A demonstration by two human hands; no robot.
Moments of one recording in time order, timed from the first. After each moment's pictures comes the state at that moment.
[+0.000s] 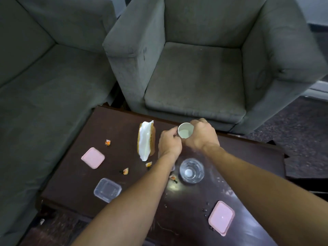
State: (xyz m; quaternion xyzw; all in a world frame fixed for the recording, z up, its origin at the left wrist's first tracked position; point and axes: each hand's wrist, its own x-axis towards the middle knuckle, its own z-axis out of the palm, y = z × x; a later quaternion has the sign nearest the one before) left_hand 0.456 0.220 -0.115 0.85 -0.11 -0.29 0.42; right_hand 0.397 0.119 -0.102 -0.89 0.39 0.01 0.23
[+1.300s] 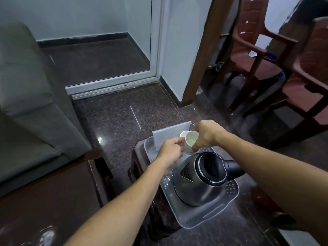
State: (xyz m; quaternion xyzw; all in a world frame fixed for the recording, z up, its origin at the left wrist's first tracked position) left_hand -0.137 -0.119 -0.045 0.58 -0.36 -0.65 0.33; right_hand -0.273 -0.171 0.042 -0.71 0.67 0.15 0.16
